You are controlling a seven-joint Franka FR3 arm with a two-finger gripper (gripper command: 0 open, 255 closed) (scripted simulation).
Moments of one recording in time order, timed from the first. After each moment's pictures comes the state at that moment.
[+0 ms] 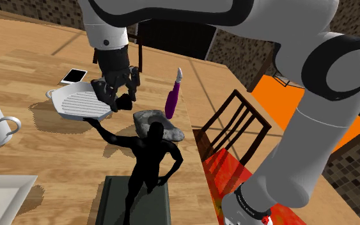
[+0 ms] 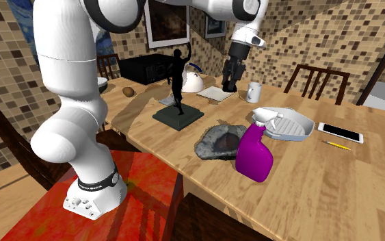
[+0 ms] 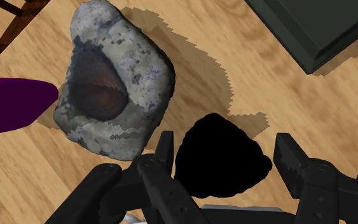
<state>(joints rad) 0.19 0.24 0.51 -1.55 -0.09 1.47 0.42</state>
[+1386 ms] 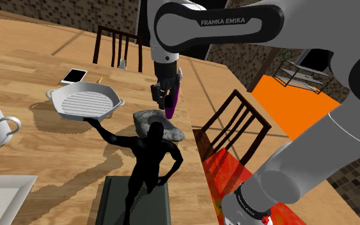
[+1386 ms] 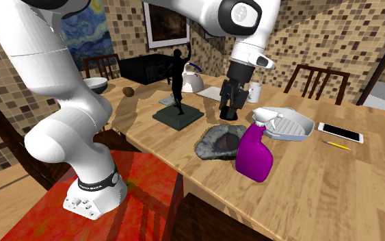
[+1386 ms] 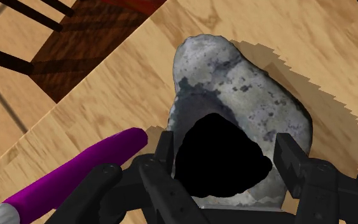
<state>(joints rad) 0.00 -0.09 0.37 -2.01 -0.04 1.65 0.08</state>
